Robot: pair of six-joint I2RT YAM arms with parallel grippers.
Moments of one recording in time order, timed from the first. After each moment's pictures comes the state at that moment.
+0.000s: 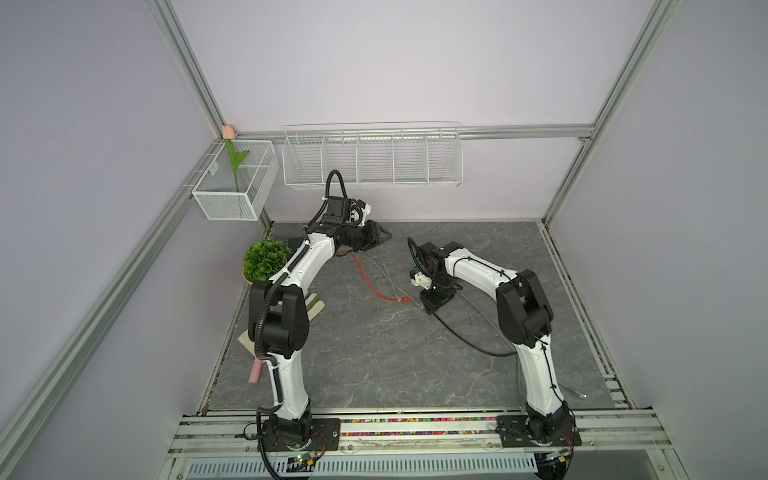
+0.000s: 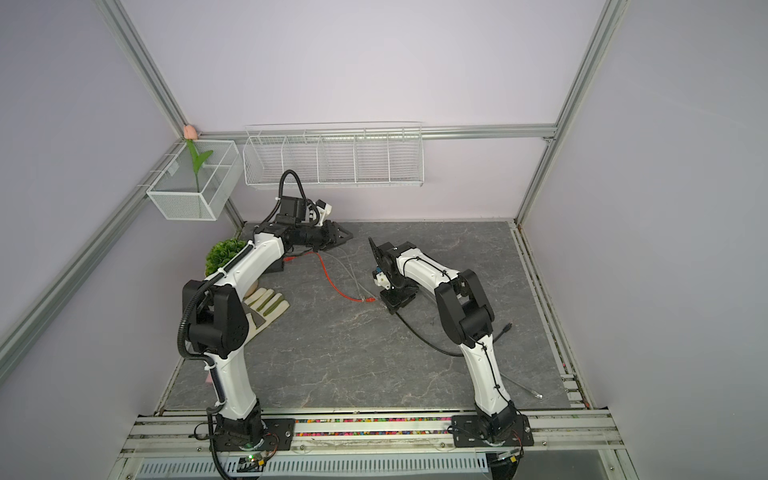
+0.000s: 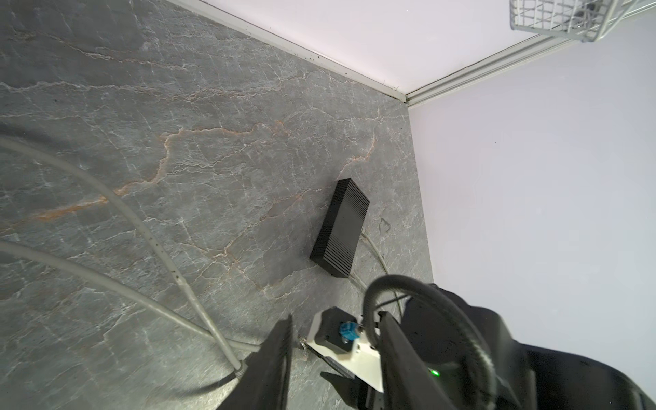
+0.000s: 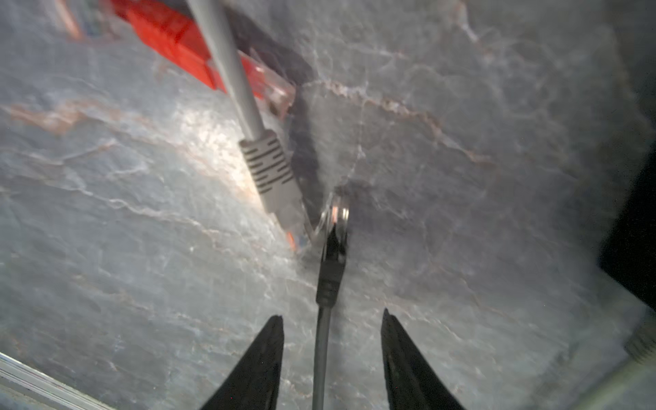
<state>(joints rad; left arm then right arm) -0.29 1.95 1.71 -0.49 0.69 -0.52 0.59 2.22 1.78 -1.16 -0.12 -0.12</state>
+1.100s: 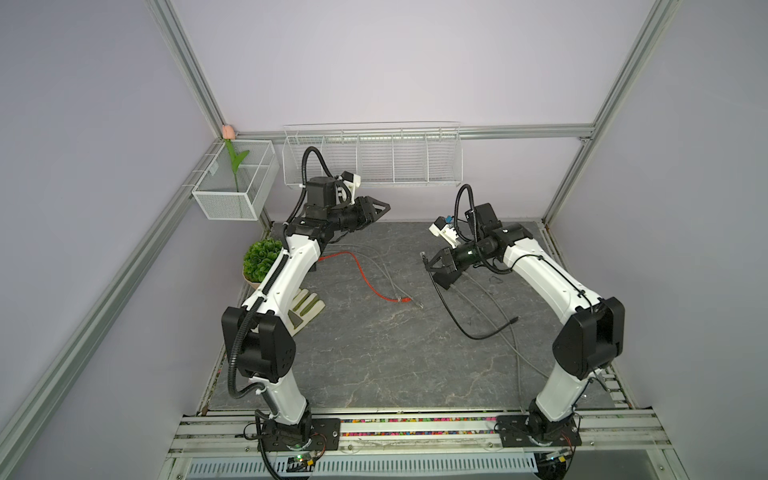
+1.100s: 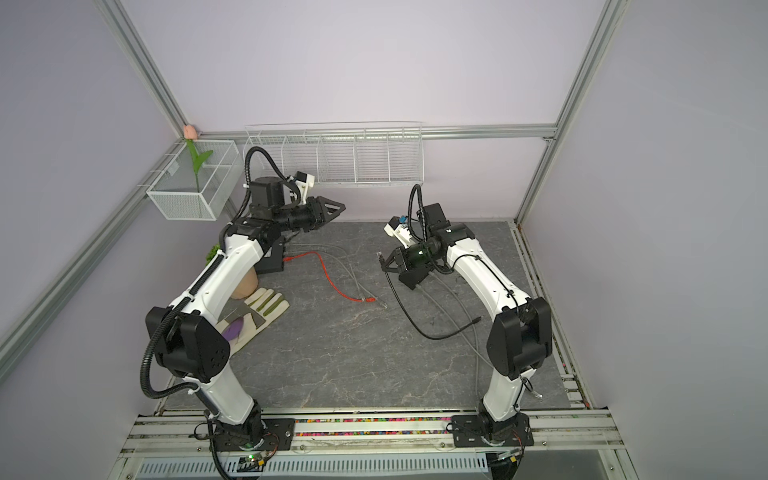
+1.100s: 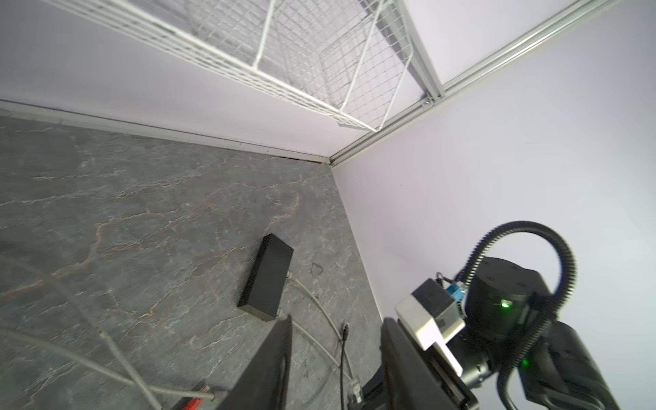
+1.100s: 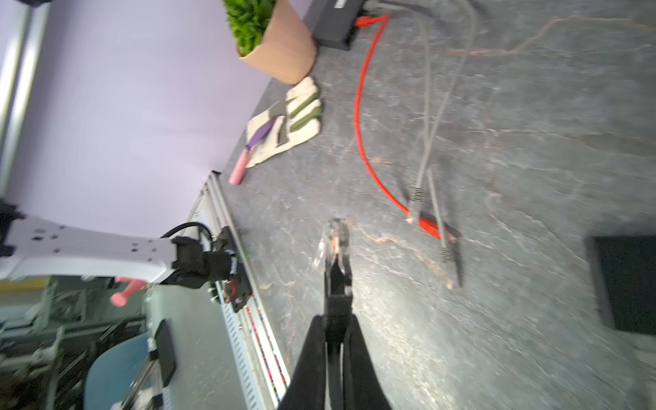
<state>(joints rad) -0.29 1.74 1.72 -0.30 0.74 -0.69 0.41 1.78 1.66 -0.88 -0.86 0.04</state>
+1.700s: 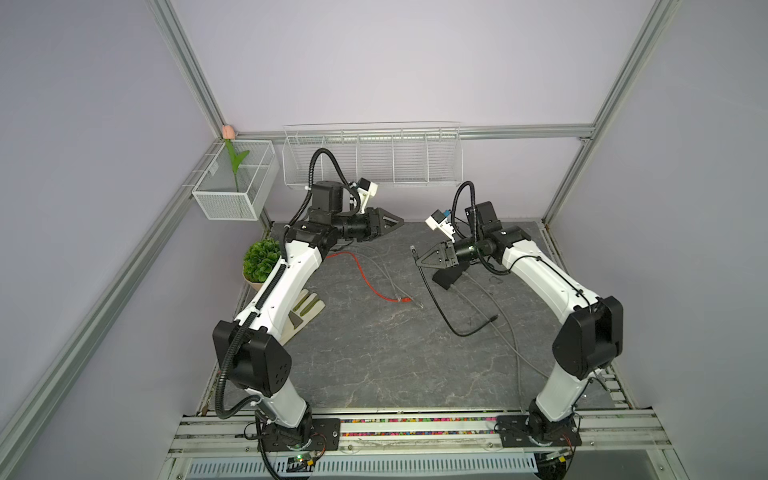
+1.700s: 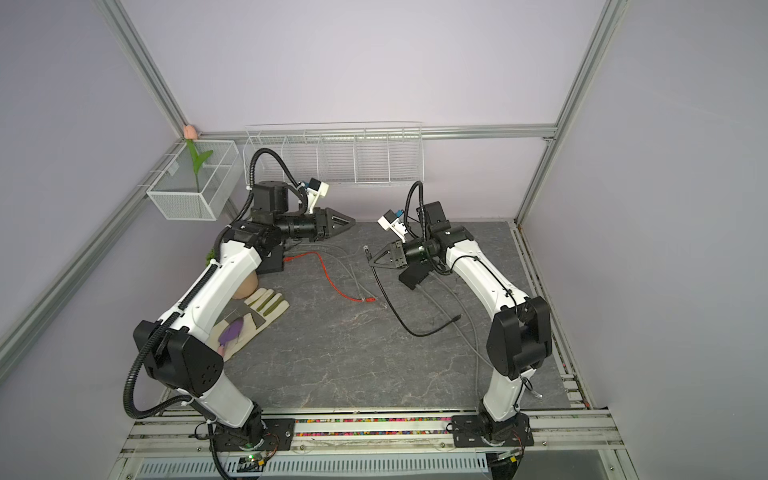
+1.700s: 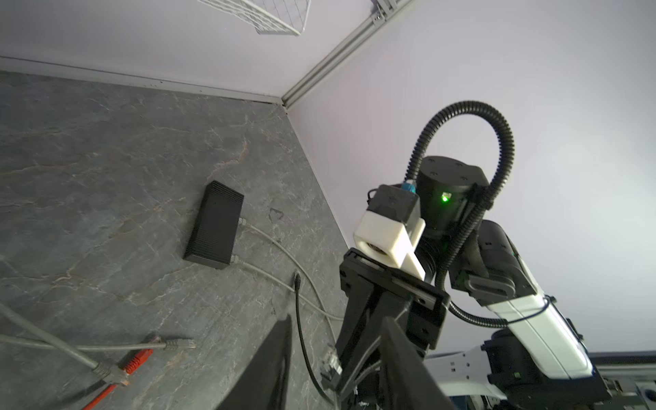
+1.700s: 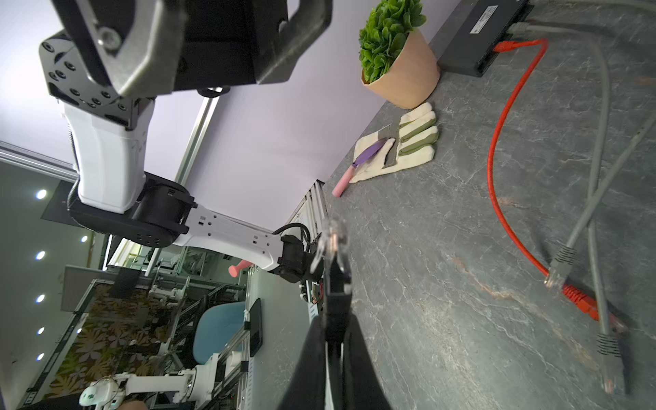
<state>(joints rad) -0.36 1.66 1.70 -0.49 0.90 -0.57 0.41 1.78 1.64 -0.72 -1.18 0.15</state>
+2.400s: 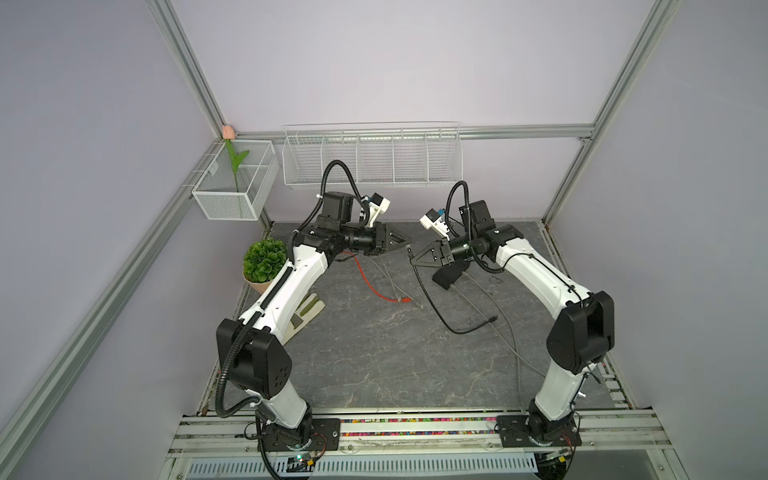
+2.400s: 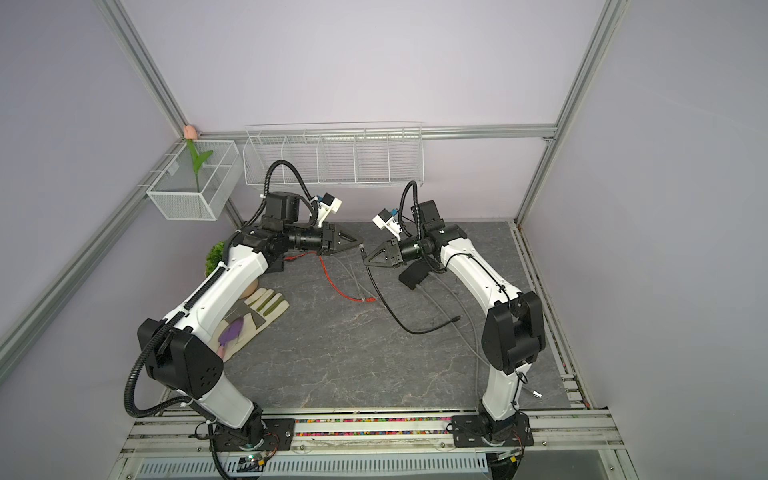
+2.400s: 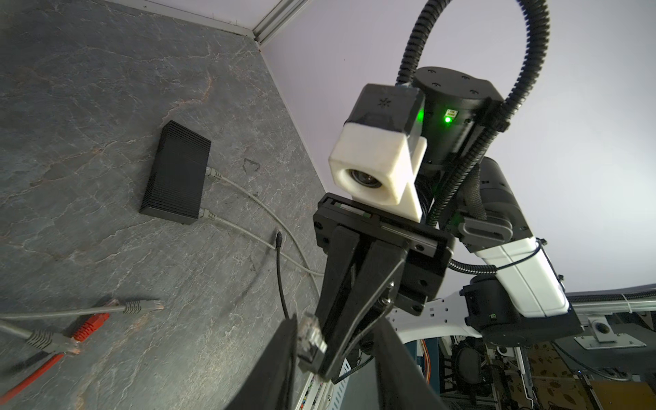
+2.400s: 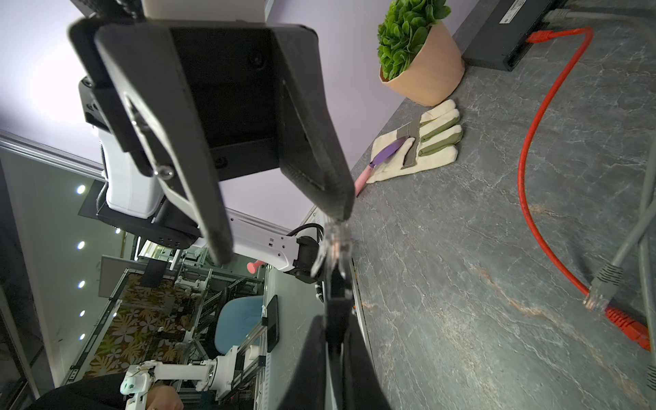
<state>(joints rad) -0.40 1.66 1.63 -0.55 0.98 -0.50 0.43 1.83 1.68 -0.69 -1.23 0.20</state>
